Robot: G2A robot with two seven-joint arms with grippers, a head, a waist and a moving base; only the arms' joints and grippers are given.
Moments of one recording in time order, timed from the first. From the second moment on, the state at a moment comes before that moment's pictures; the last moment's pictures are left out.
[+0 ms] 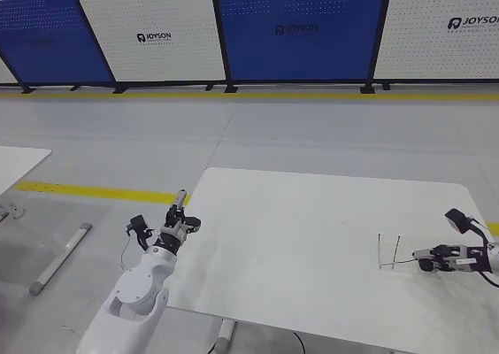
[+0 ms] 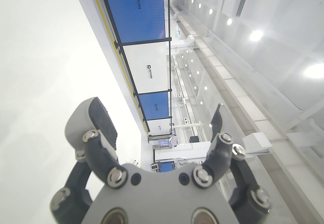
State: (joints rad) left arm 1.73 -1.15 -1.60 -1.80 -0.42 0.00 0.00; right arm -0.64 -0.99 0.95 -0.54 0.11 -0.31 1.39
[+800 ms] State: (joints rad) left arm 1.73 -1.15 -1.60 -1.80 -0.42 0.00 0.00; right arm -0.65 -0.97 0.94 -0.57 0.11 -0.32 1.39
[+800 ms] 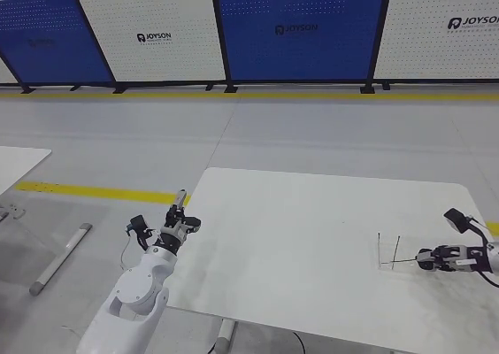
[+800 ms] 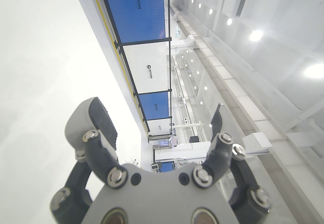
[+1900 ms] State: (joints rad) left arm 1.73 -1.15 -1.60 -1.80 -0.42 0.00 0.00; right arm -0.95 -0.80 1.23 -1.05 0.27 -0.34 1.39
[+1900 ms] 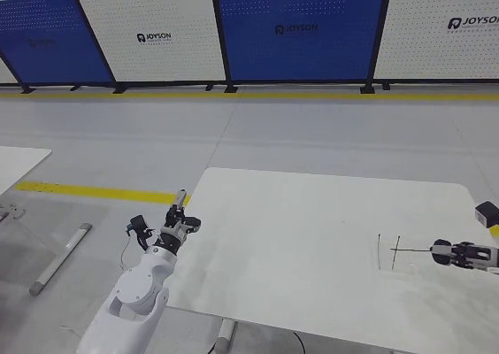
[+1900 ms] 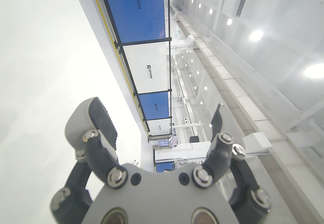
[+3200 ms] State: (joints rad) left arm 1.73 -1.15 -1.60 -1.80 -0.42 0.00 0.00; right arm -0.97 -0.85 1.12 -1.42 0.27 -0.21 1.13
